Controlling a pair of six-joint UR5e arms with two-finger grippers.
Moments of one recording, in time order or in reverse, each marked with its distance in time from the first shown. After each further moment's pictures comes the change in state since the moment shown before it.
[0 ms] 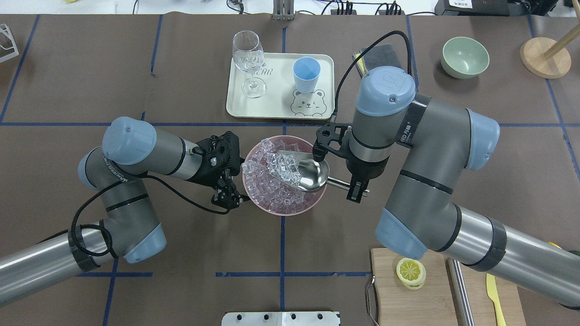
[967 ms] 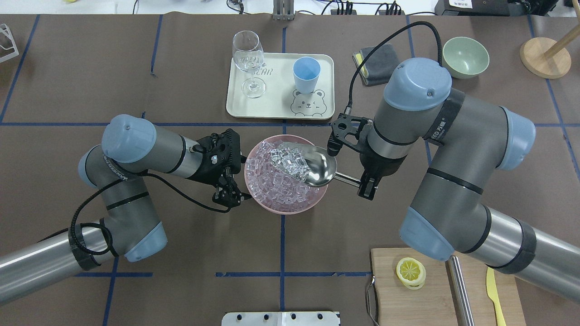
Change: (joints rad) left arm -0.006 -0.005 -0.007 0.000 -0.002 0.001; right arm 0.033 -0.055 0.082 0.047 0.027 0.024
